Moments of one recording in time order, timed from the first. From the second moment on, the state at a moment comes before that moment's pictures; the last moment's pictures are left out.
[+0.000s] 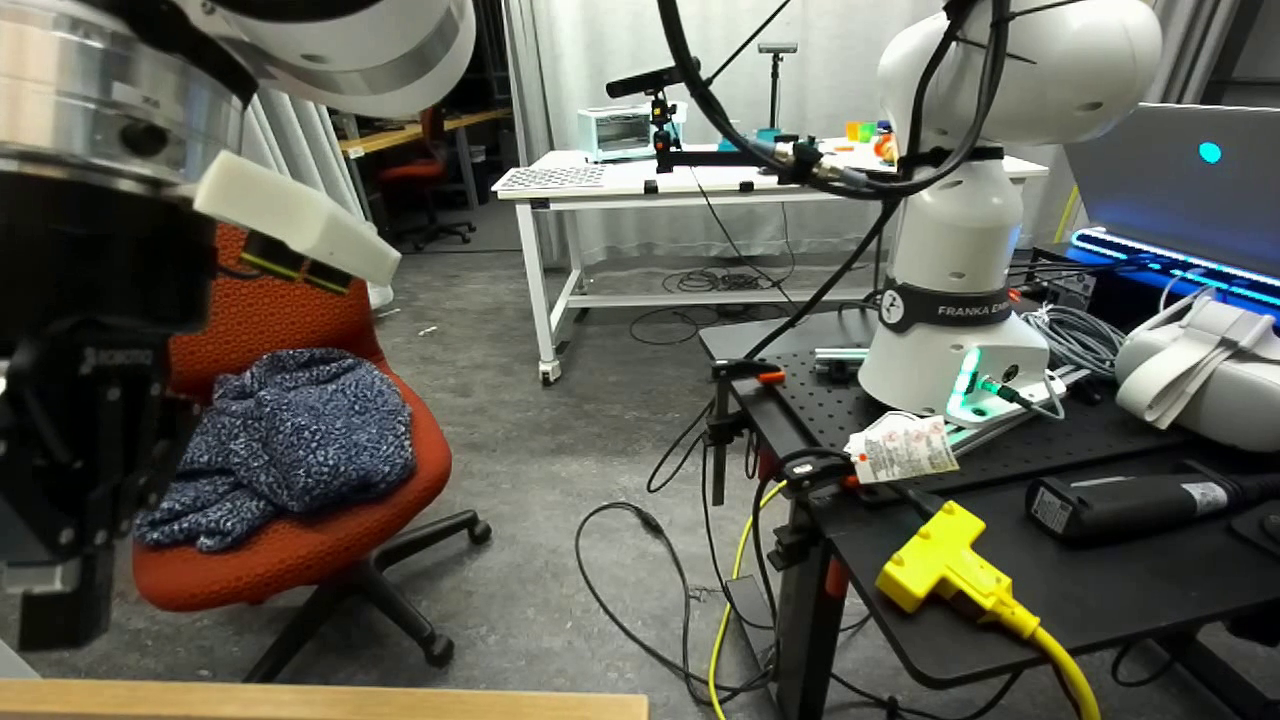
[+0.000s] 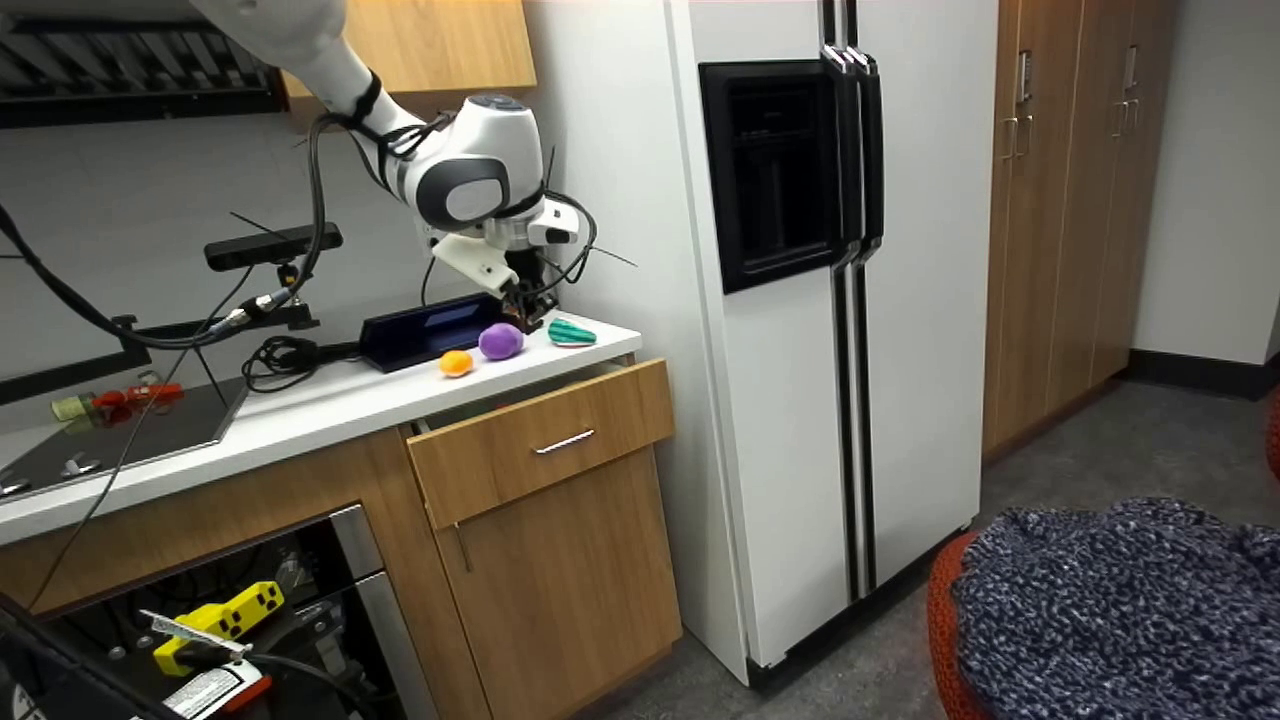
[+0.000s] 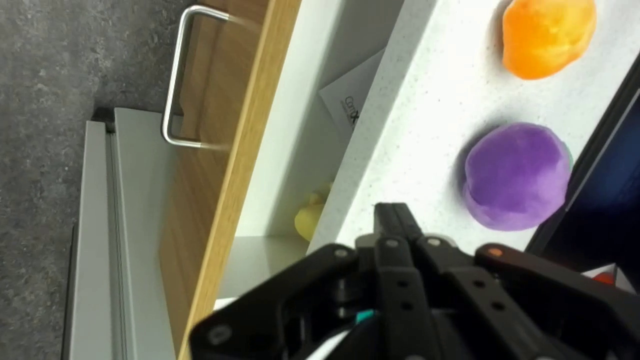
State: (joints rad) arm 0.02 0.37 0.38 -1.99 0.49 2.66 -0.13
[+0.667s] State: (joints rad) arm 0.09 0.51 0.32 -1.93 0.36 2.61 -0.13
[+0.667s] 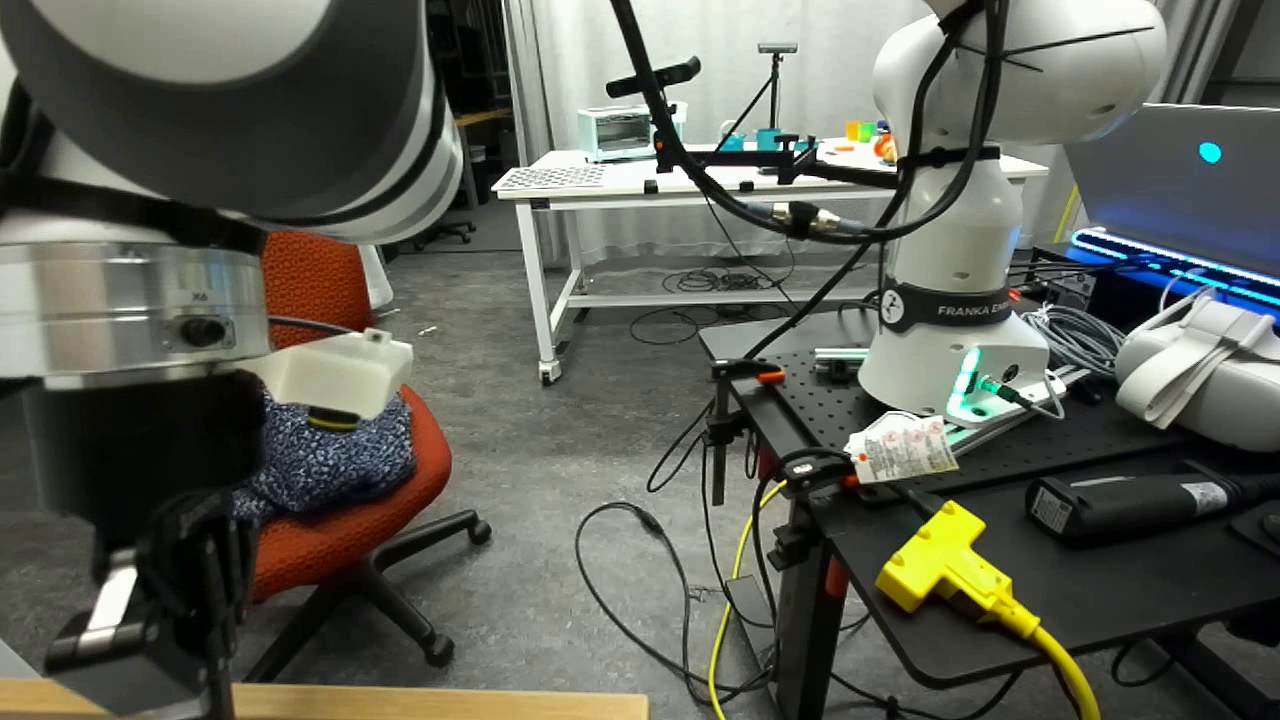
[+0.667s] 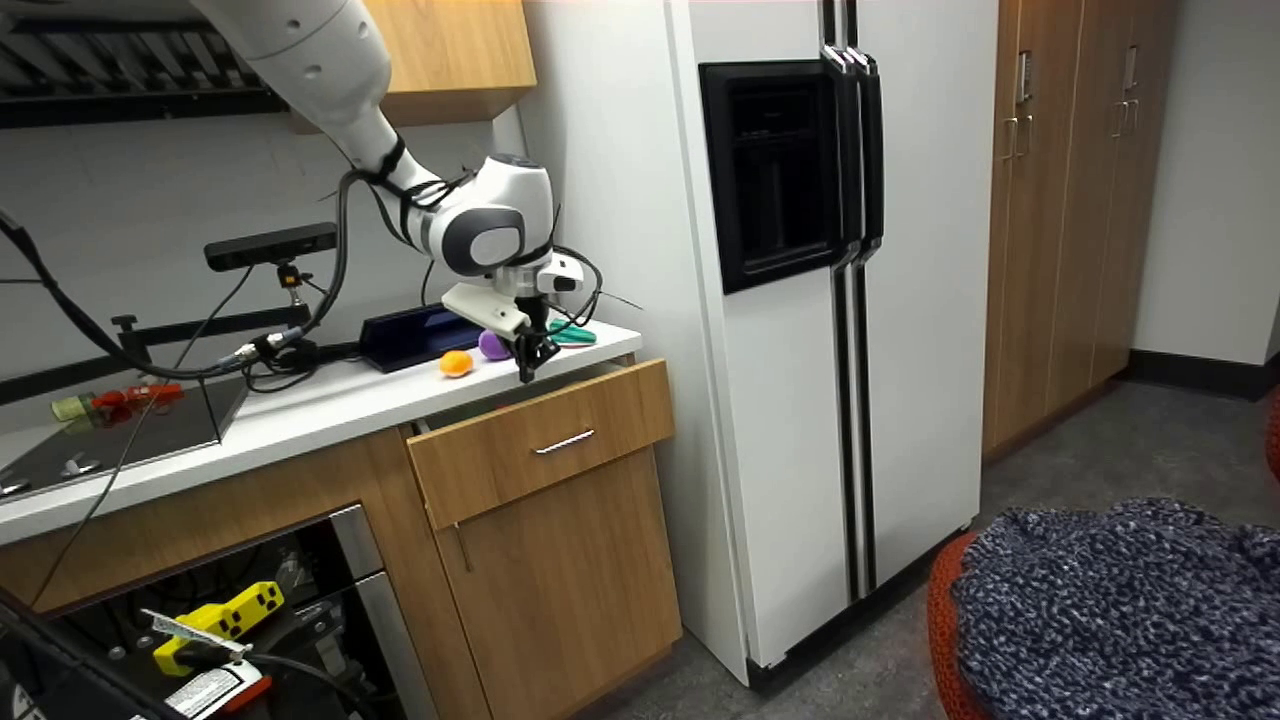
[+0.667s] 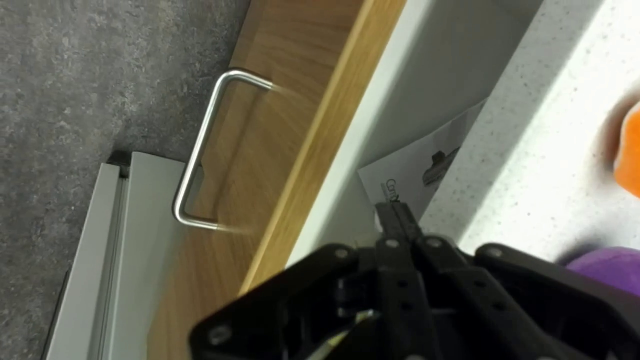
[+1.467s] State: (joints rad) arm 0.19 0.56 0.19 -1.89 0.09 2.54 -0.05
